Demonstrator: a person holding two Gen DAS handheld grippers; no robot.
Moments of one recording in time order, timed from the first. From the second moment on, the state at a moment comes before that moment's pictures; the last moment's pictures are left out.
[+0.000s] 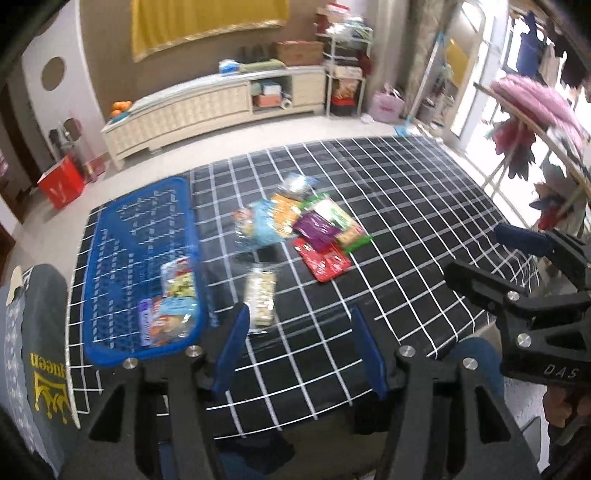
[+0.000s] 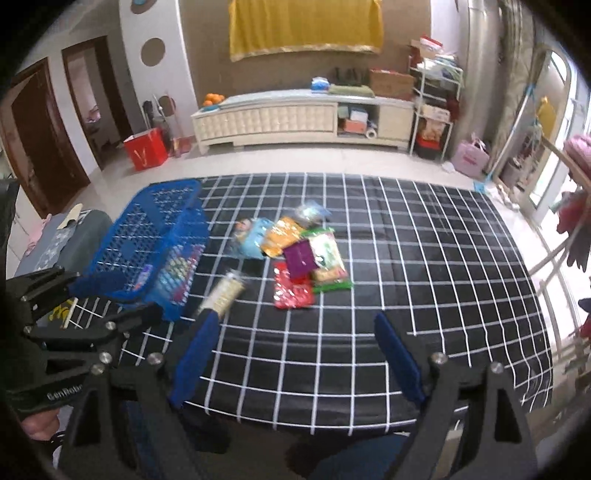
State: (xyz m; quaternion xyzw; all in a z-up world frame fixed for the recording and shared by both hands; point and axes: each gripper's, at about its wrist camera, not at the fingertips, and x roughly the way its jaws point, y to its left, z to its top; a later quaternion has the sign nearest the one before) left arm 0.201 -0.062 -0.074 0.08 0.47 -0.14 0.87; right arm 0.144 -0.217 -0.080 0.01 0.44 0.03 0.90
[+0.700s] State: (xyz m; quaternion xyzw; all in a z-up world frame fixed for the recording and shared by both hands) left arm 0.271 -0.085 -0.220 0.14 0.55 -0.11 0.82; right arm 0.193 -0.256 -0.196 0.05 0.53 0.01 0.85
